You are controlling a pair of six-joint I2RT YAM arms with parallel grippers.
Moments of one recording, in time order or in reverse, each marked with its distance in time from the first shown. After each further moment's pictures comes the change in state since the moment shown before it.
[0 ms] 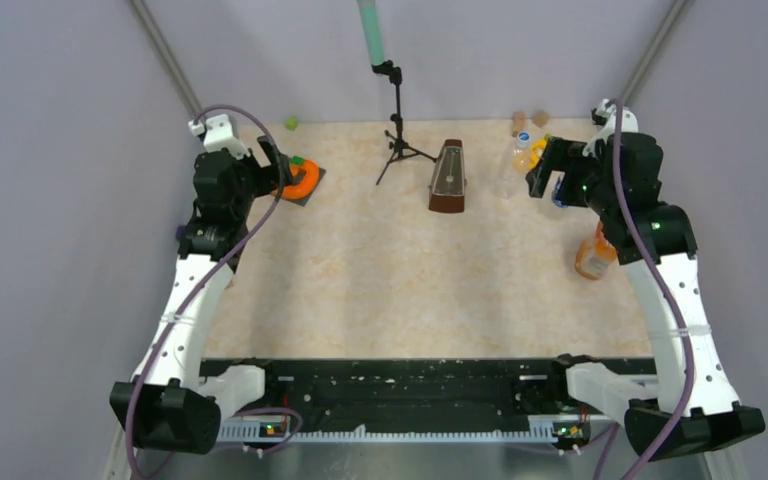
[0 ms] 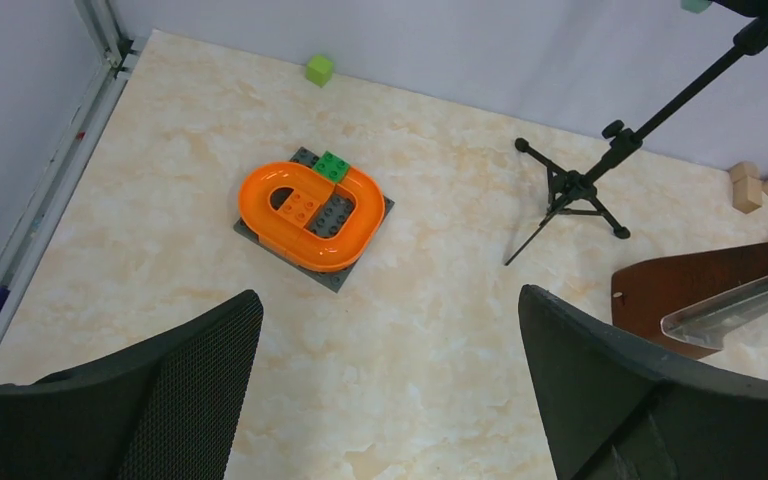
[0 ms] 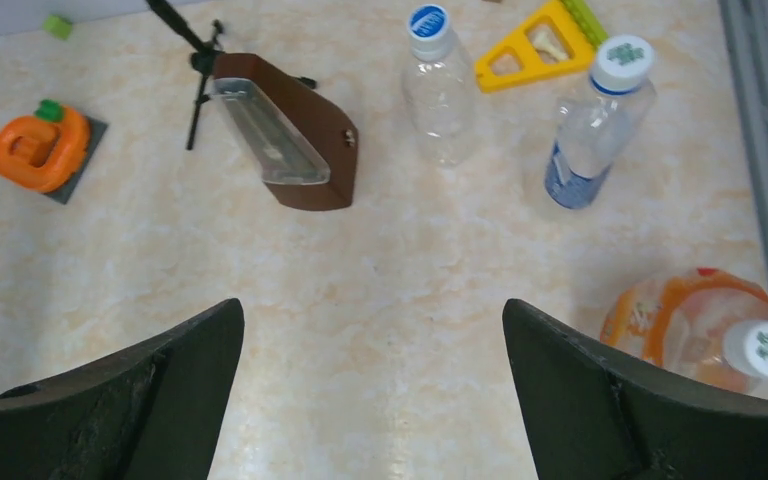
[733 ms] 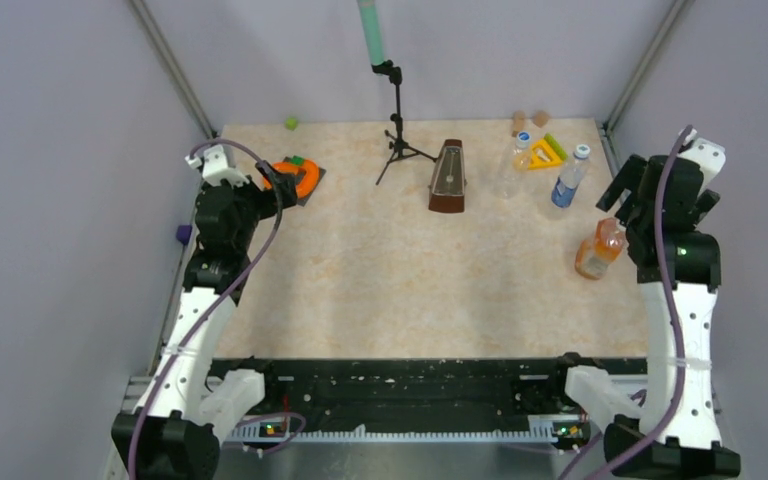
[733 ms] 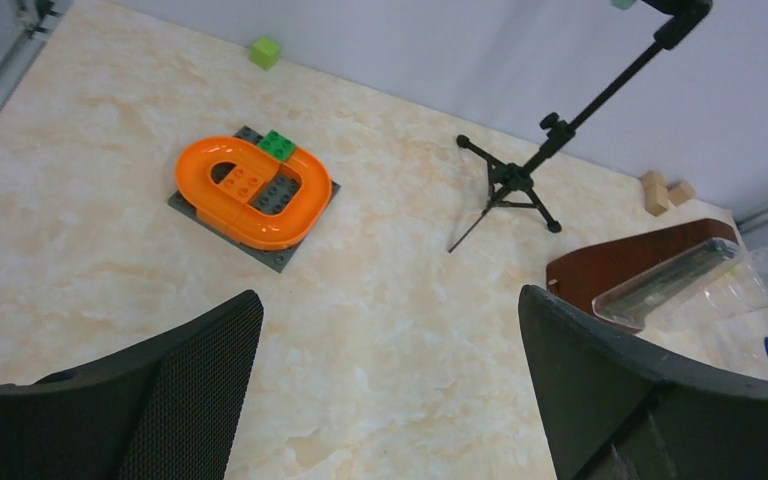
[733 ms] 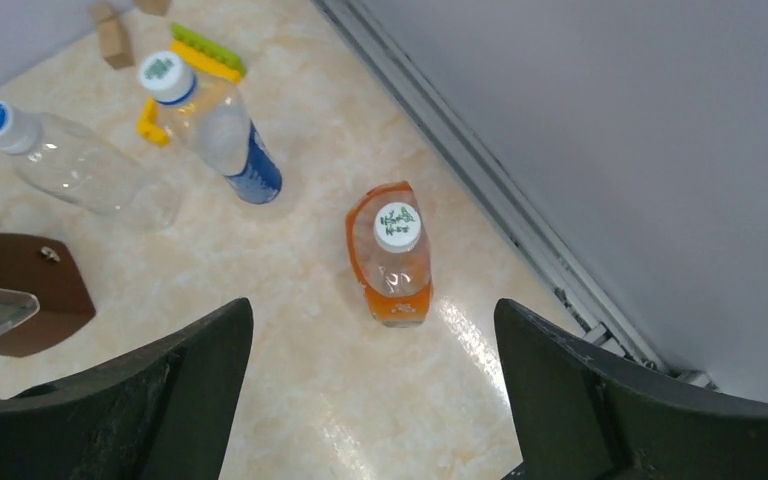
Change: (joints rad) left arm 0.000 -0.179 -0.248 0.154 0.034 -0.129; right arm -0.187 -0.126 -0.024 -0.165 0.504 0.047
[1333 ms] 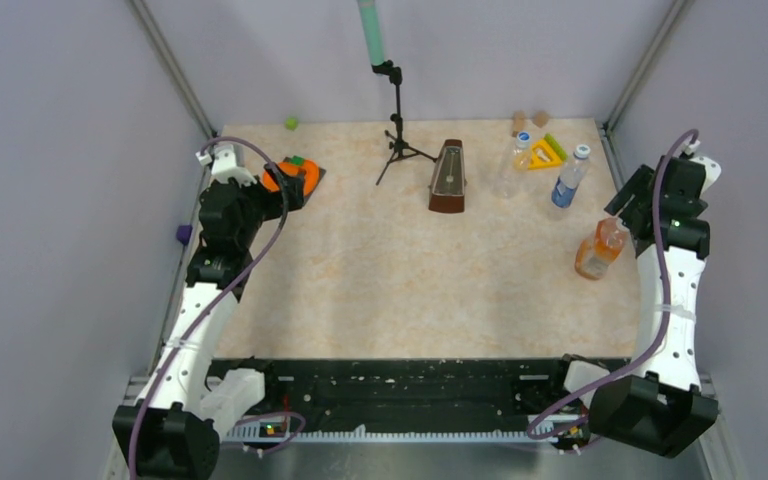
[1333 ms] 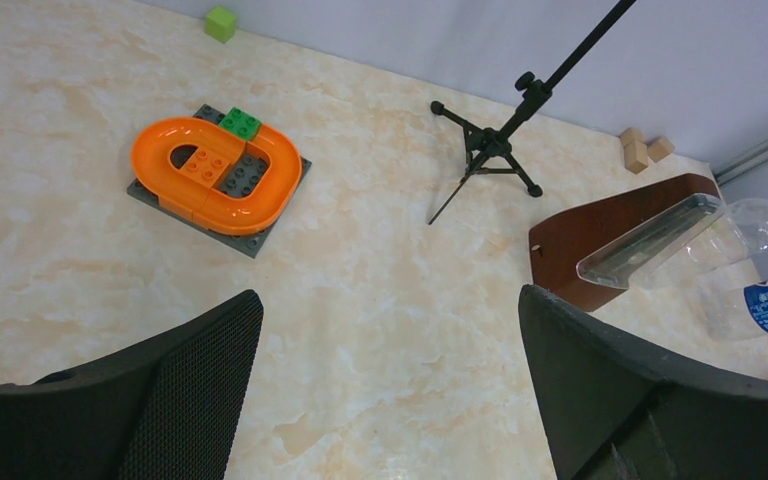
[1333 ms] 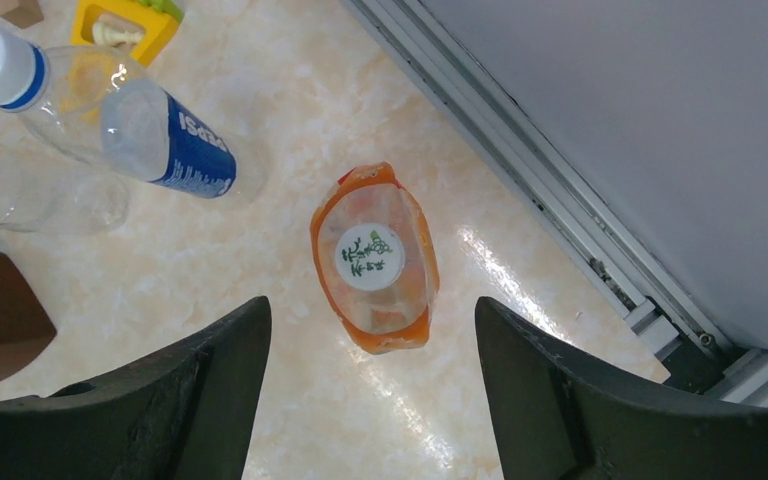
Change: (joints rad) left arm 0.000 0.031 0.000 0.006 0.112 0.009; right arm -0.286 0.139 -0.172 0.144 -0.251 0.022
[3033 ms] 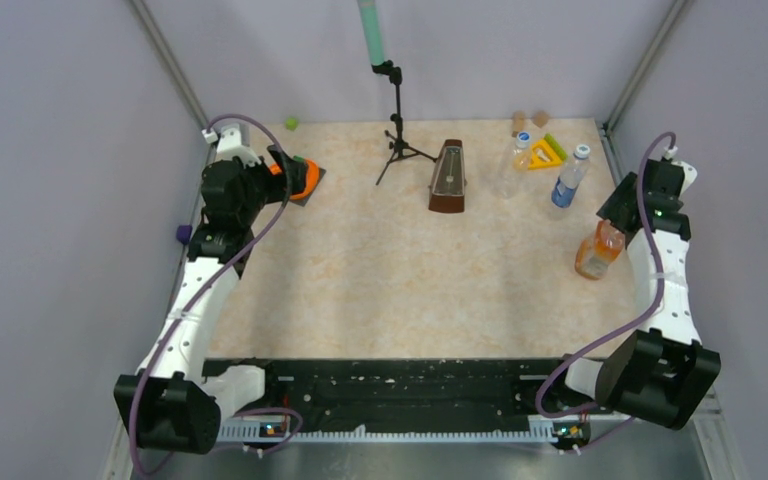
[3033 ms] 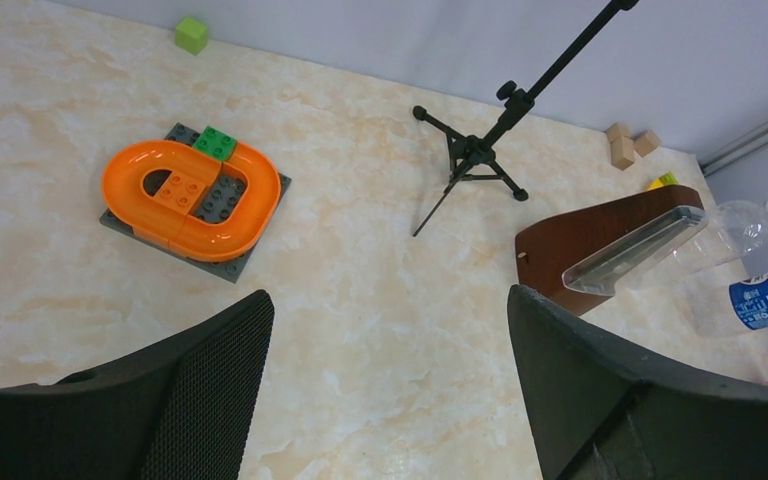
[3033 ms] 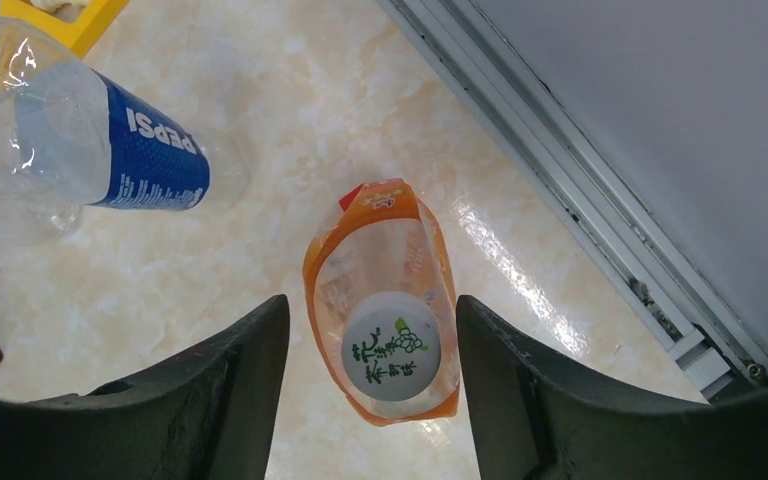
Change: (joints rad) left arm 0.000 0.138 0.135 -0.019 0.042 0.015; right arm 0.000 0.145 -0.116 0.183 -0.012 -0.007
